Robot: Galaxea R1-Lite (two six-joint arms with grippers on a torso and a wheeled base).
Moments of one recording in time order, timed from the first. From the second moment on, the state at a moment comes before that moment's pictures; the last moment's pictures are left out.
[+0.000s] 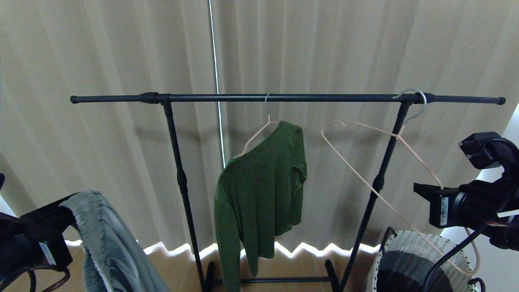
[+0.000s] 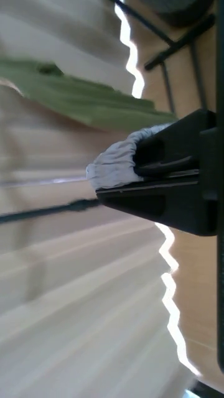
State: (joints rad) left arm -0.24 0.99 -0.28 -0.58 0.10 0.15; right arm 0.39 1.29 -0.58 -0.26 -0.30 0.15
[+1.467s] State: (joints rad) left arm -0.44 1.54 -1.00 -0.26 0.43 -0.03; right arm 1.00 1.27 -0.51 -0.41 -0.11 0.33
